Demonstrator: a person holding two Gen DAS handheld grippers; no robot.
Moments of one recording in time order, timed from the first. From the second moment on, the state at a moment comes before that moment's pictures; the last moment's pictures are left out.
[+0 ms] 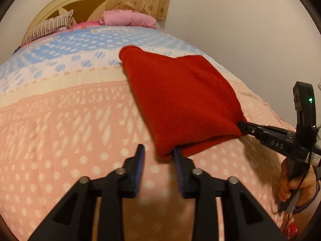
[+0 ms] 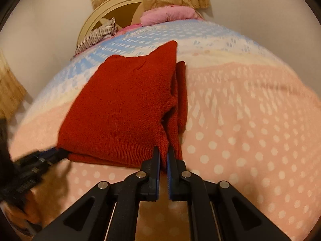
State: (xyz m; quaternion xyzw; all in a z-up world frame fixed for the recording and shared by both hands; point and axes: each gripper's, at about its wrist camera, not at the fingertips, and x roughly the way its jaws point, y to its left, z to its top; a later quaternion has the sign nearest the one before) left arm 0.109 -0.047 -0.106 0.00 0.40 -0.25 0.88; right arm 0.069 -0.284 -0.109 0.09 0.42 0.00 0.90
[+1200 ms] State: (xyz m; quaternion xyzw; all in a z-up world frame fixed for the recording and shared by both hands) left arm 0.161 -0.125 -0.102 0.07 0.36 -0.15 0.92; right arm 0.107 -0.295 -0.104 0.11 0.37 -0.06 0.92
